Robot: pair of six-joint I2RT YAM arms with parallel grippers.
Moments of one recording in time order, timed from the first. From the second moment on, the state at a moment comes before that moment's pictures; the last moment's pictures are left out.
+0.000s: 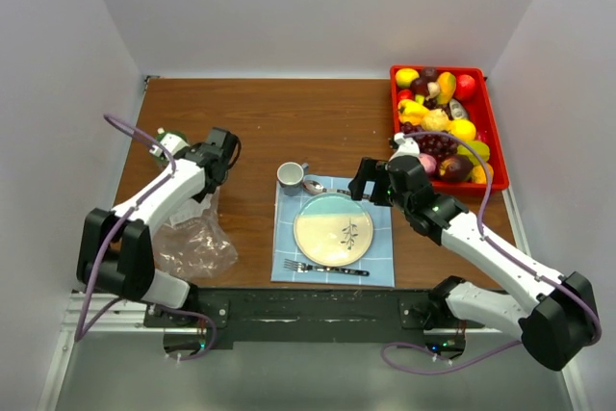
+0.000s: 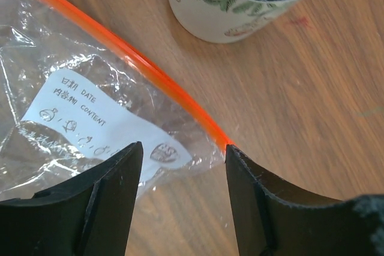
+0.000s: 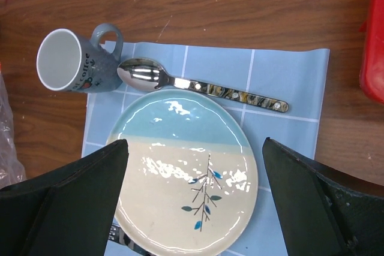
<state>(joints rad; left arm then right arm) -0.31 1.44 1.00 -0.80 -0.73 -1.30 0.60 1.05 0.73 -0.28 0.20 0.60</state>
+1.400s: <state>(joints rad) -0.29 1.78 1.10 -0.81 -0.87 -1.43 0.60 0.96 0.70 -0.29 0.18 0.53</state>
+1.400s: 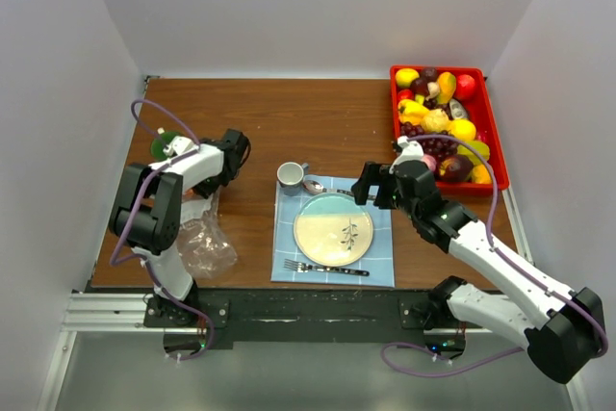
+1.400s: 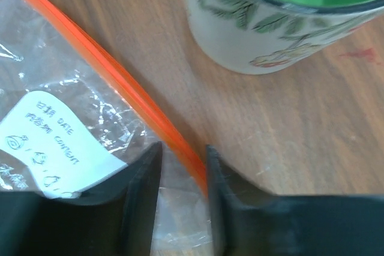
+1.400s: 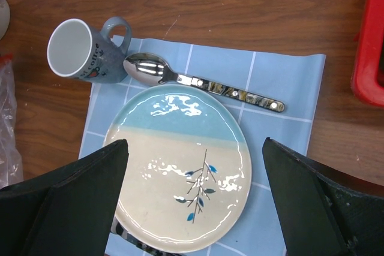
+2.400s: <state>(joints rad) -0.41 1.53 0.87 -0.79 -0.78 -1.31 0.60 0.94 0.70 -0.29 0.14 0.53</state>
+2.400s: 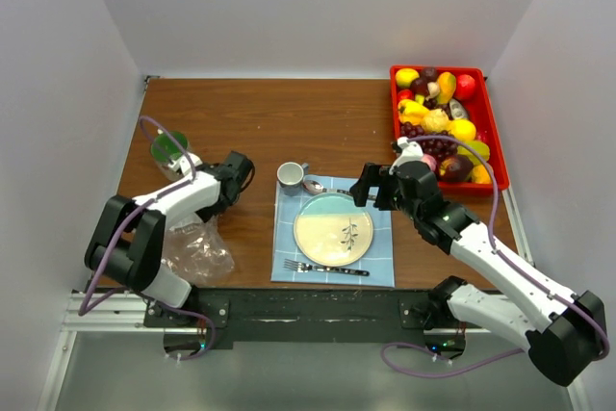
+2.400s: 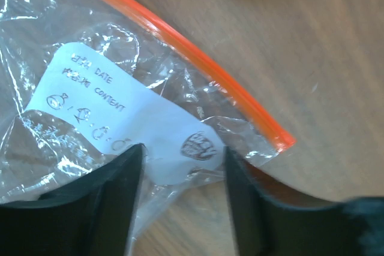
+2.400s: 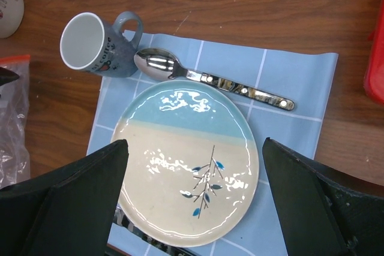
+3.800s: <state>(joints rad) -0.60 0.82 0.72 0.06 0.05 -0.26 0.60 1.23 1.29 -0.34 0.00 0.59</state>
